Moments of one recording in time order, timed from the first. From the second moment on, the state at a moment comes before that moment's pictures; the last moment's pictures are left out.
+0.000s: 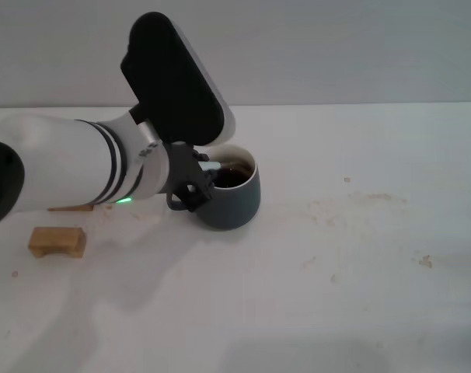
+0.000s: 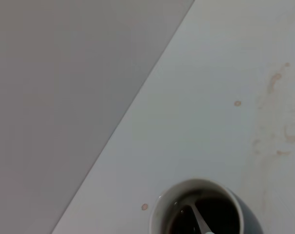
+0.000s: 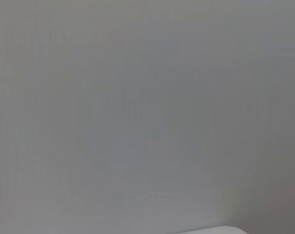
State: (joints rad) left arm -0.39 -2.06 -1.27 -1.69 2.85 -1.08 0.54; right arm 0.22 2.08 0.79 0.21 -1.98 -1.22 0.06
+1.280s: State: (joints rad) left arm -0.28 -2.06 -1.31 -1.75 2.86 -1.09 0.56; right arm 0.21 2.09 0.78 0.22 -1.98 -1.23 0.06
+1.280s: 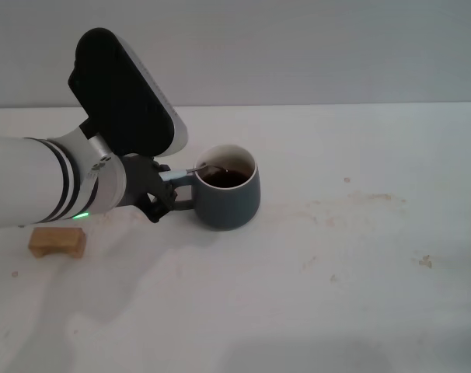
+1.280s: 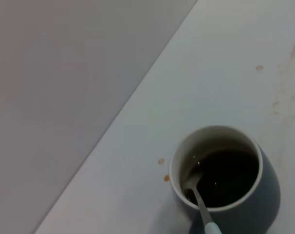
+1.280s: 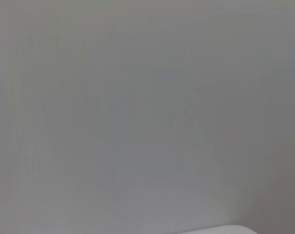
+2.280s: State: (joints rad) left arm -0.06 -2.06 -1.25 -1.77 2.85 -0.16 0.45; right arm 0.21 2.08 0.78 0.23 -1.98 -1.23 0.05
